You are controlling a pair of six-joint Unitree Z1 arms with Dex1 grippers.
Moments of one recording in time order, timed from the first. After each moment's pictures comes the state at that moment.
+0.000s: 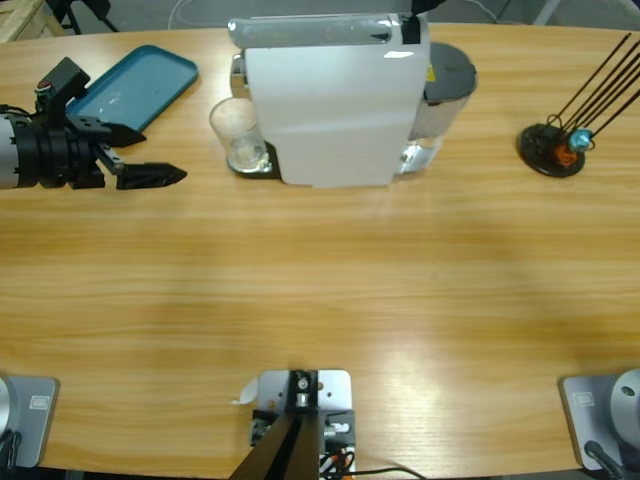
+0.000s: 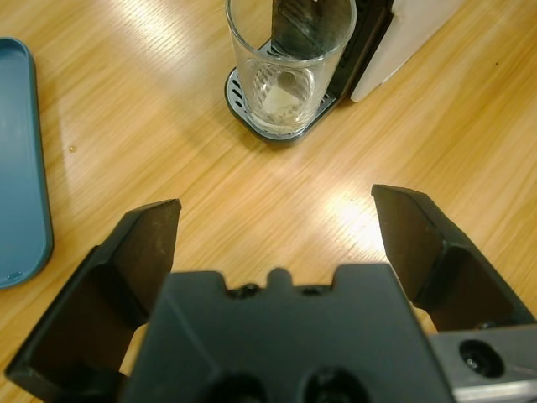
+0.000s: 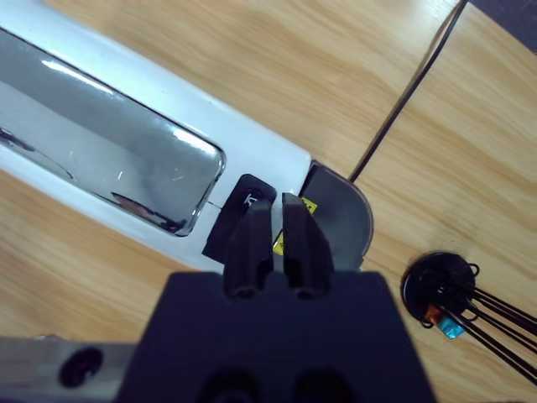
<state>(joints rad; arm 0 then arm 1) -0.57 1.46 -0.63 -0.06 -0.25 0.17 0.64 1.93 -2.02 1.11 -0.09 0.09</state>
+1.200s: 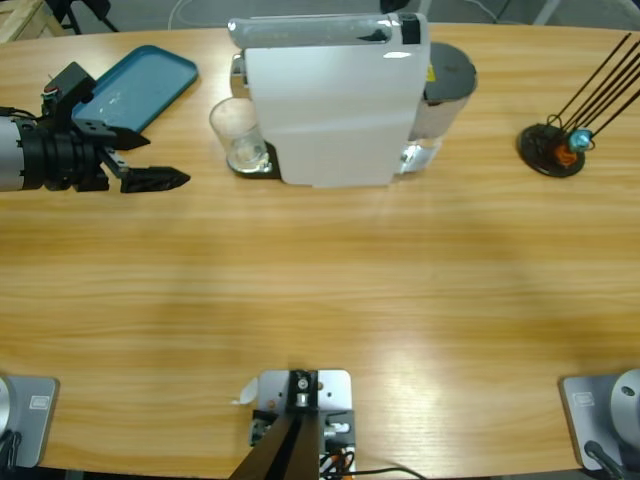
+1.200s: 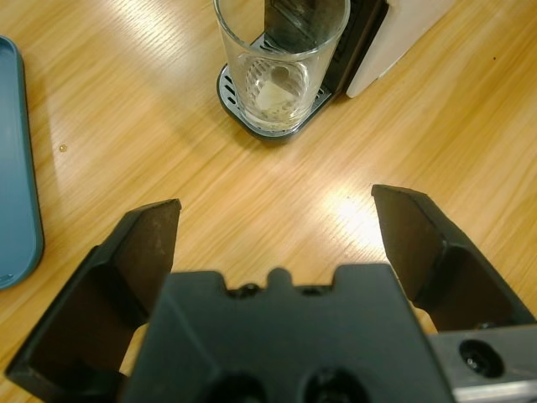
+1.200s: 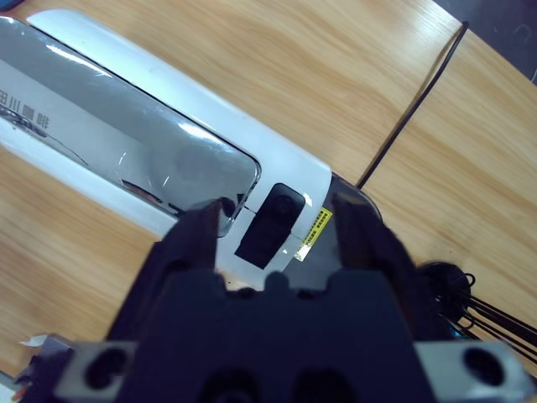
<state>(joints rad) -0.58 1.47 -0.63 -0.06 -0.25 0.17 0.68 1.93 -2.06 1.13 -0.11 0.09</state>
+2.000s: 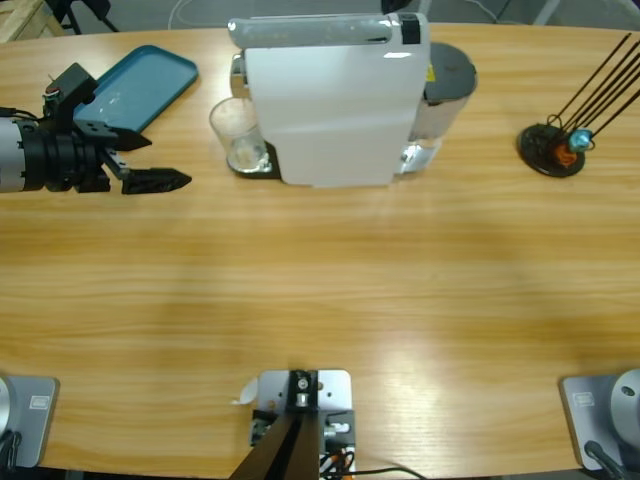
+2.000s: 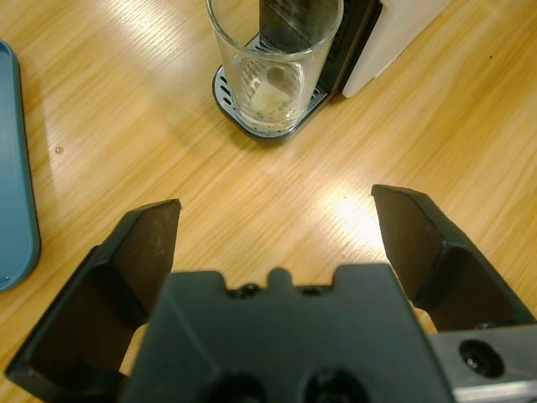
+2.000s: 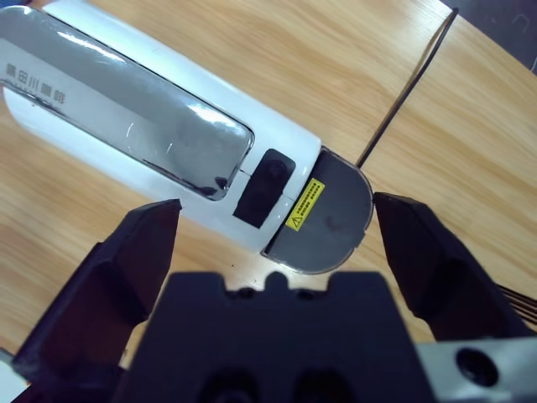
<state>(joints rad) -0.59 1.47 -0.63 -0.06 -0.25 0.17 0.68 1.87 -2.06 1.18 -0.11 0.12</state>
